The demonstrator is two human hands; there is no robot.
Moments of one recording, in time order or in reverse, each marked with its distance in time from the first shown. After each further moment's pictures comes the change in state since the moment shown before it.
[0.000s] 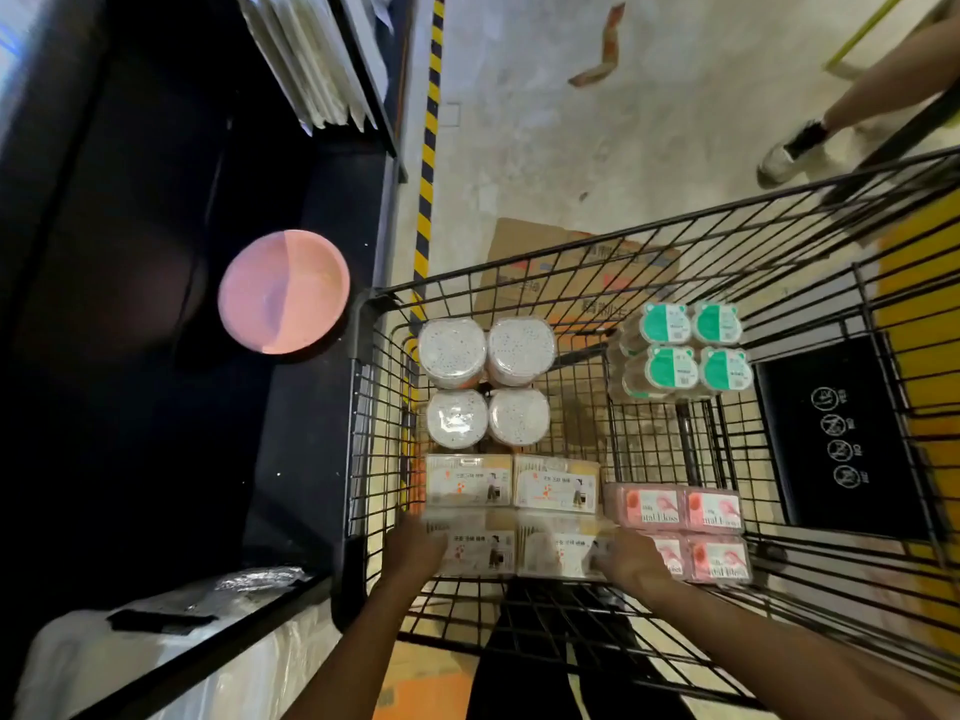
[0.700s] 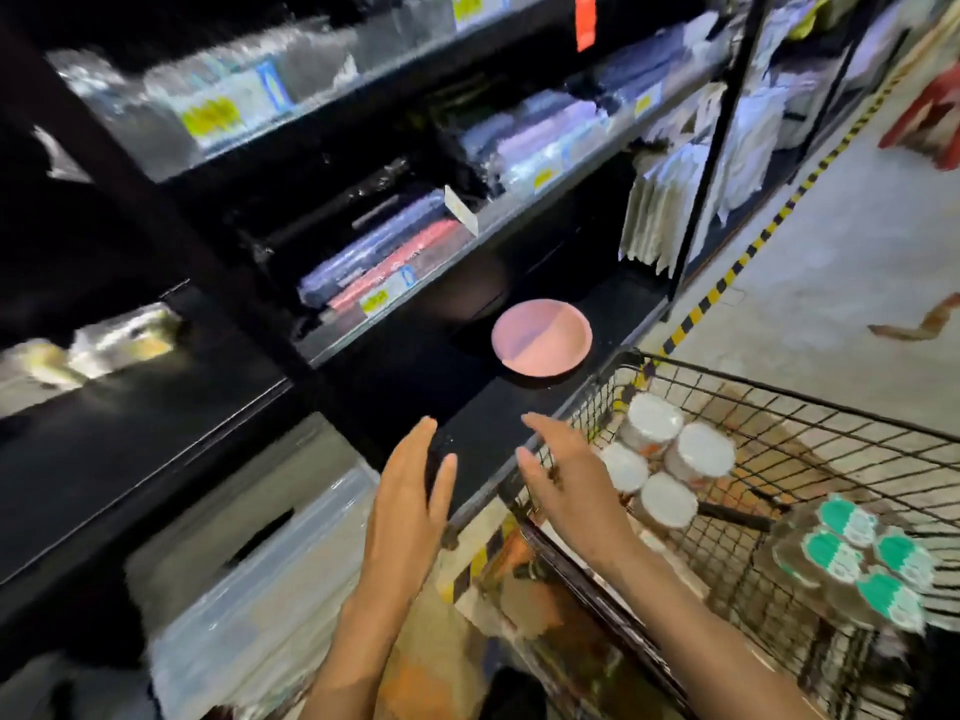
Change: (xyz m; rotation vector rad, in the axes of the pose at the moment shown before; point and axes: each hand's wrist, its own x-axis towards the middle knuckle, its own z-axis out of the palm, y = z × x) left_hand -0.312 -0.073 -0.066 -0.461 1.066 0.294; right_hand -0.272 -0.164 -0.010 -0.115 0.132 -1.389
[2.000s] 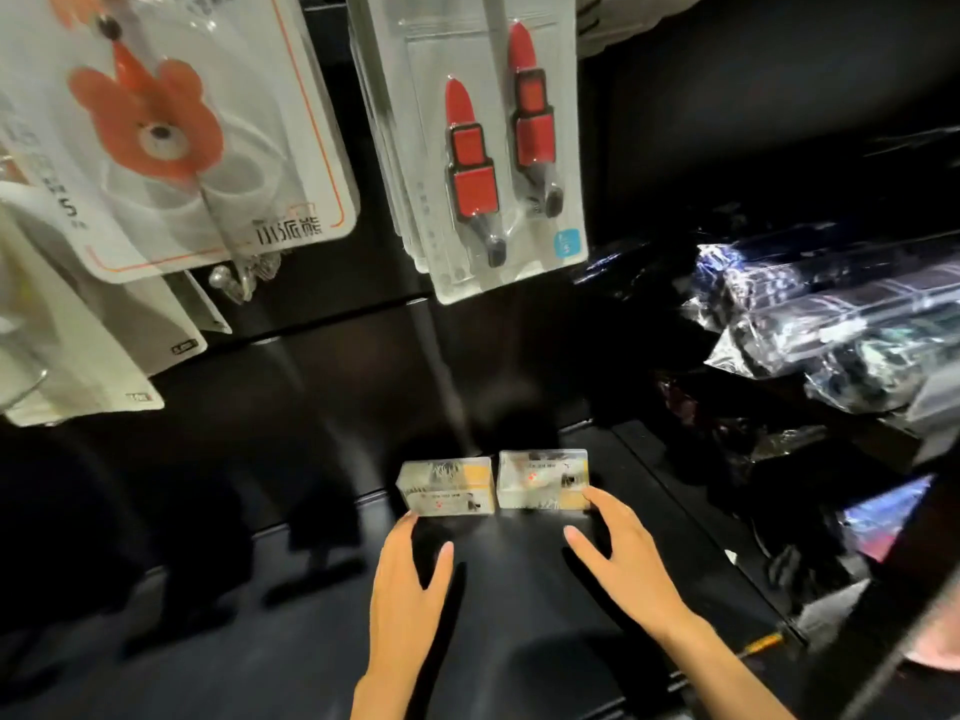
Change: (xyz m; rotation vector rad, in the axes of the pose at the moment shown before) left_hand 0.097 -0.368 -0.354 -0.046 0.514 -0.388; right_hand 0.231 -0.274 0.371 0.059 -0.295 -0.226
